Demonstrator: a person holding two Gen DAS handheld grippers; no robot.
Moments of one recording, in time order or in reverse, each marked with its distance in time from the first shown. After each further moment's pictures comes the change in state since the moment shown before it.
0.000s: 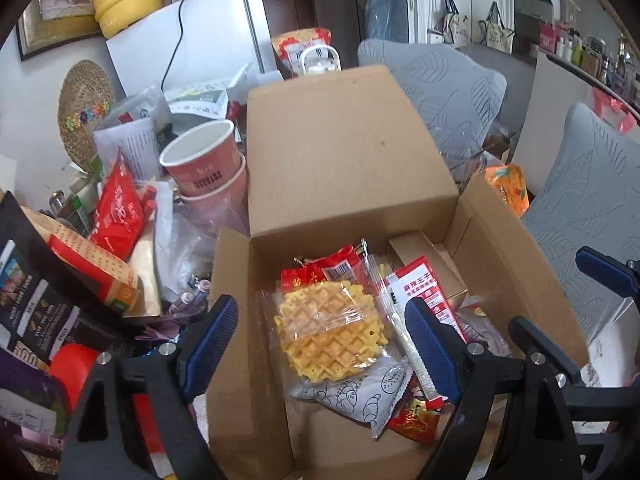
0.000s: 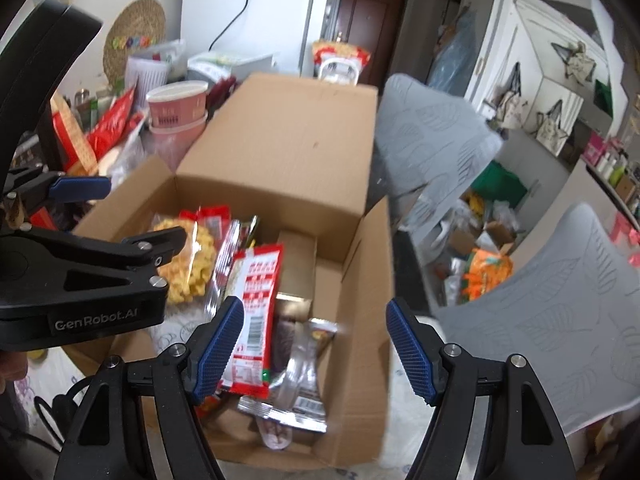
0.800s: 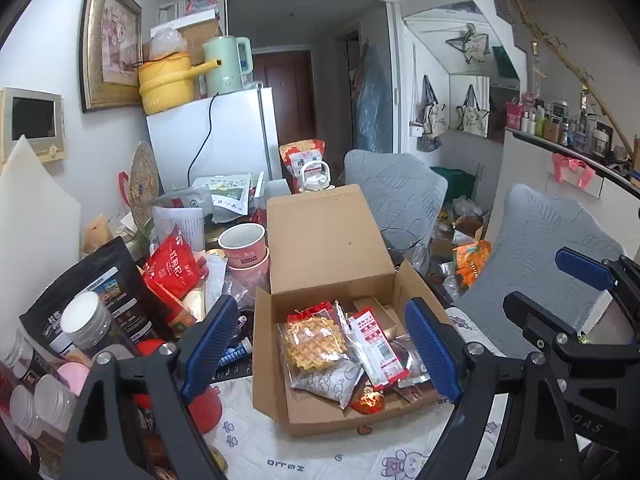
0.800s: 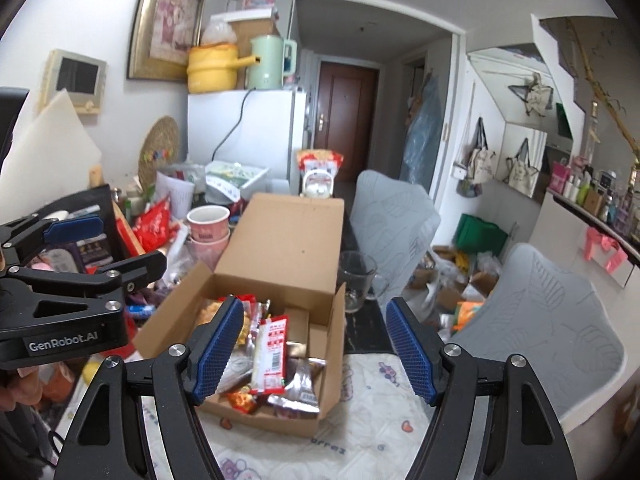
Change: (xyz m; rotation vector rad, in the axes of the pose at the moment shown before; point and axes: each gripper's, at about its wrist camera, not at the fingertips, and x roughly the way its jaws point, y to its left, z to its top) left arm -0.186 0.008 -0.041 -0.029 -0.331 -0.047; right arm -0.169 -0.014 -0.014 0.085 -0.307 0.001
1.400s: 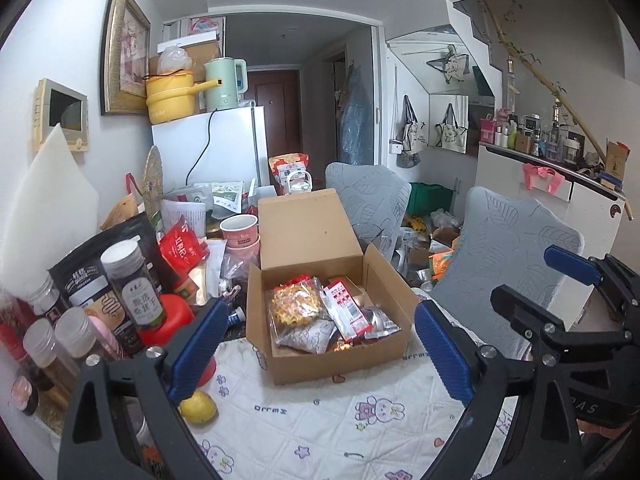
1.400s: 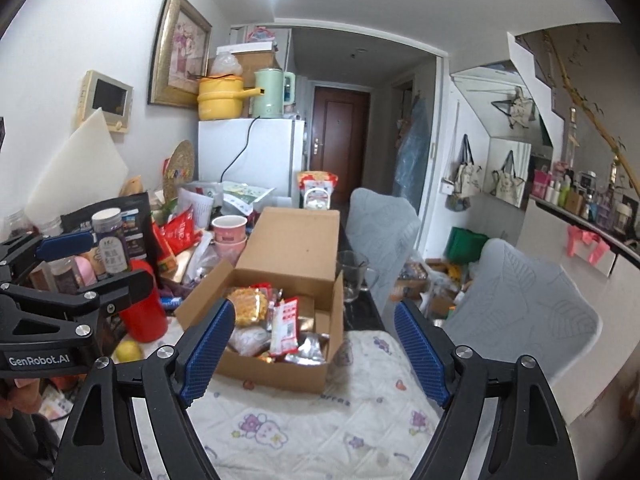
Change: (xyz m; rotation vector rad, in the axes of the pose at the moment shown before) left arm -0.101 -0.006 -0.067 -0.014 -0.072 -0.057; right arm -0.100 0.021 -0.051 0.016 -0.073 -0.014
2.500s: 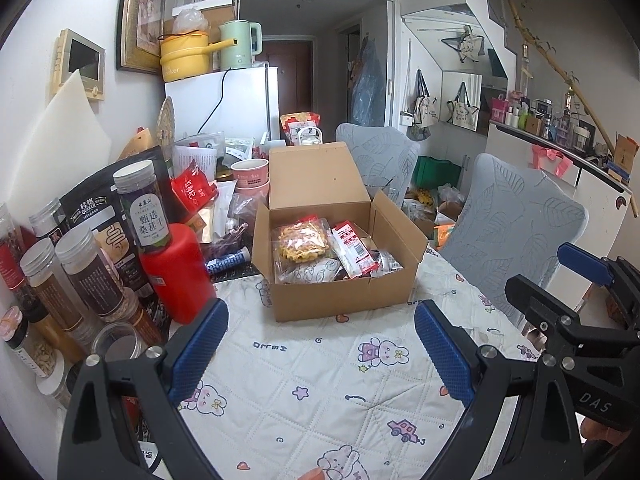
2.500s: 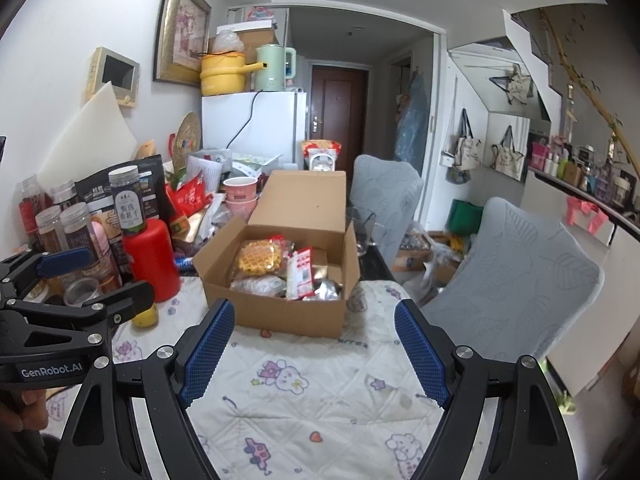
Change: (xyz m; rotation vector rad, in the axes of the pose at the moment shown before) left arm -0.009 0.001 -0.061 -0.049 0.106 0.026; right arm -0.018 0.015 -0.050 0.031 0.075 0.005
